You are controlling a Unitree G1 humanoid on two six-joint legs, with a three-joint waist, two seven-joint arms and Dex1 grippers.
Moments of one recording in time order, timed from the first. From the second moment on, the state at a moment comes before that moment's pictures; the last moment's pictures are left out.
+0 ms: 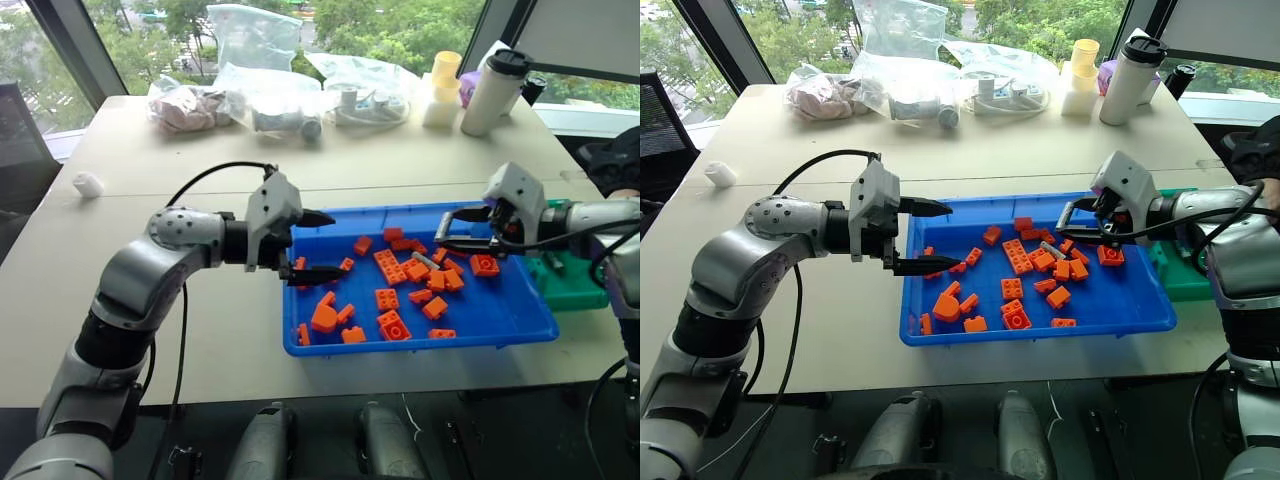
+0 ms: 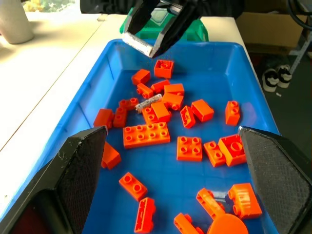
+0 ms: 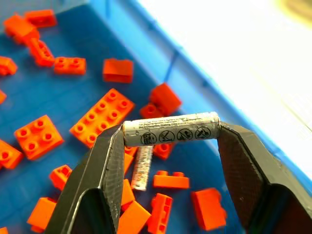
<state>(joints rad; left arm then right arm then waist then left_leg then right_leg) -0.66 0.57 -0.17 -0.33 -0.51 0.72 -0.97 -0.54 -0.95 -0.18 -0.06 0.27 0.74 1.04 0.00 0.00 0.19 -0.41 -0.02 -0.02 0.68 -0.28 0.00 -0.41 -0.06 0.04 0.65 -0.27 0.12</state>
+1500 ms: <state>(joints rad) -0.68 0.62 -0.17 -0.29 -0.49 0.69 -1.02 -0.43 -0.93 -0.01 -0.19 0.41 0.80 0.92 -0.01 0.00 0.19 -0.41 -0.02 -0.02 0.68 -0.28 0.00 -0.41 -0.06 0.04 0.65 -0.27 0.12</state>
